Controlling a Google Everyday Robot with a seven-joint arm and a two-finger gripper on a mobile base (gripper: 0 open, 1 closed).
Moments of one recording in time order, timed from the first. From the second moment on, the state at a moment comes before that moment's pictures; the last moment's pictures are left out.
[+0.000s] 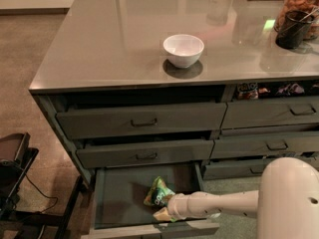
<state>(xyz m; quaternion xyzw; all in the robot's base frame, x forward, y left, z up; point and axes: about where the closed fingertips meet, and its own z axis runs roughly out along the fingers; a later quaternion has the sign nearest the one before) 0.491 -0.025 0.239 -0.47 0.81 0.21 0.29</state>
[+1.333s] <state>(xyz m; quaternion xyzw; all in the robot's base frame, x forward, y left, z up) 0.504 -0.033 0.221 -0.47 0.82 0.12 0.32</state>
